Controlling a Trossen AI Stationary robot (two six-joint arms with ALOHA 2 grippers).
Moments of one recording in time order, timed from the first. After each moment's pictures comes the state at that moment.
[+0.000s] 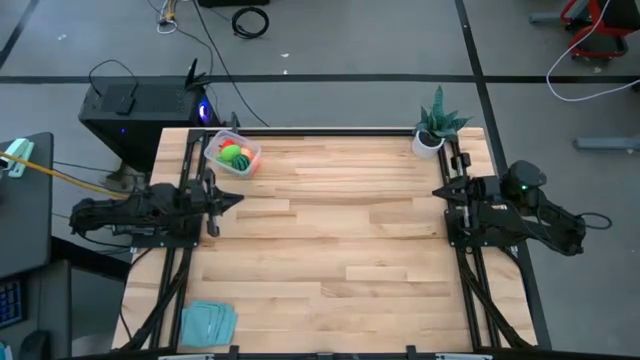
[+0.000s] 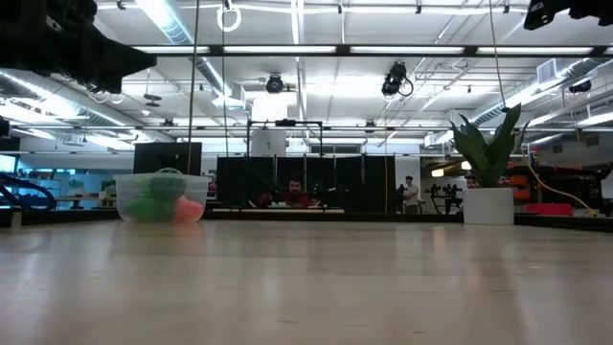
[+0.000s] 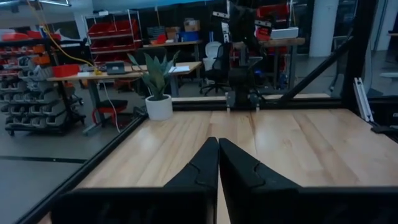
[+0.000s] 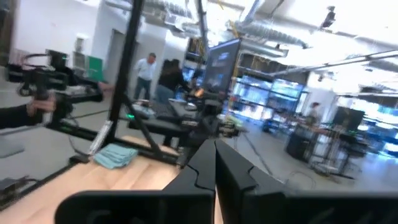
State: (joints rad) left arm -0.02 0.03 0.17 -0.10 -0.22 0.07; right arm -0.32 0.00 0.41 -0.21 -0.45 -0.19
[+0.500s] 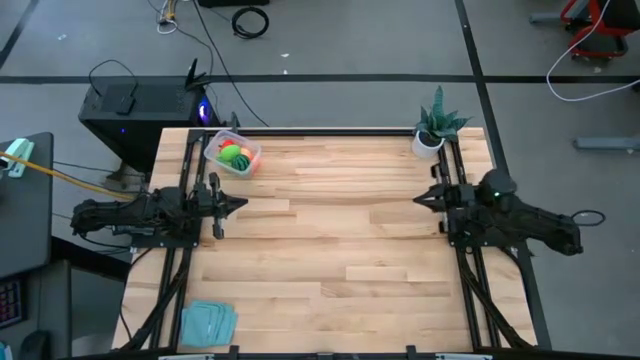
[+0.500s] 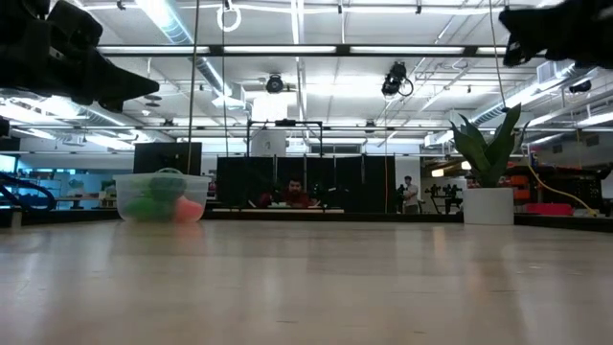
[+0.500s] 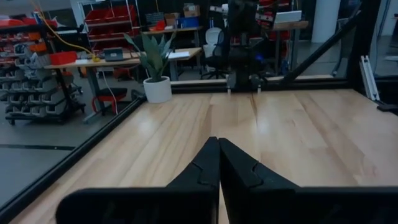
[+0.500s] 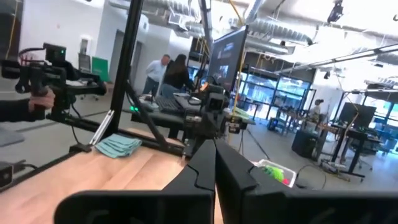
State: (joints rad) left arm -0.01 0.00 0.07 -0.08 -0.22 0.07; right arm -0.32 0.00 0.19 0.02 -0.45 -0.18
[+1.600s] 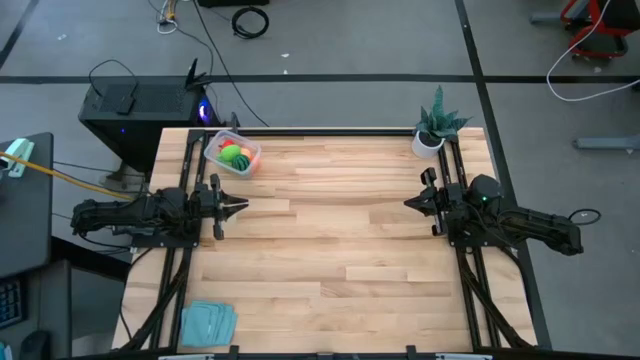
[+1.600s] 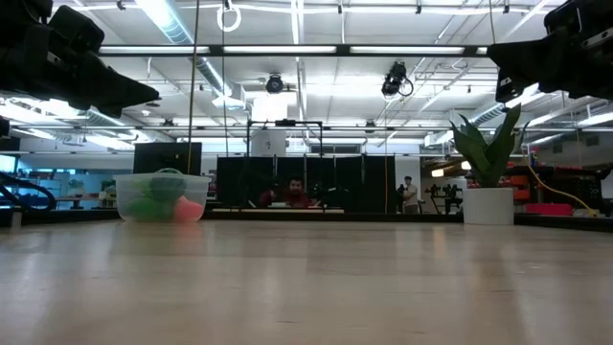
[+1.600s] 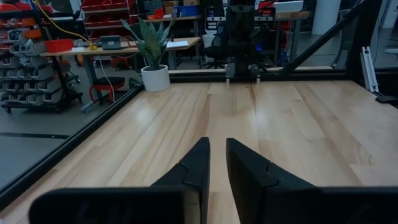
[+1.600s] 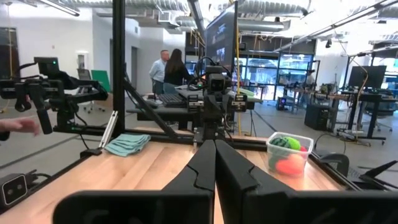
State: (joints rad) left arm -0.01 0.01 0.07 -0.13 -0.22 0.04; right arm -0.32 0.01 0.01 0.18 -0.42 0.00
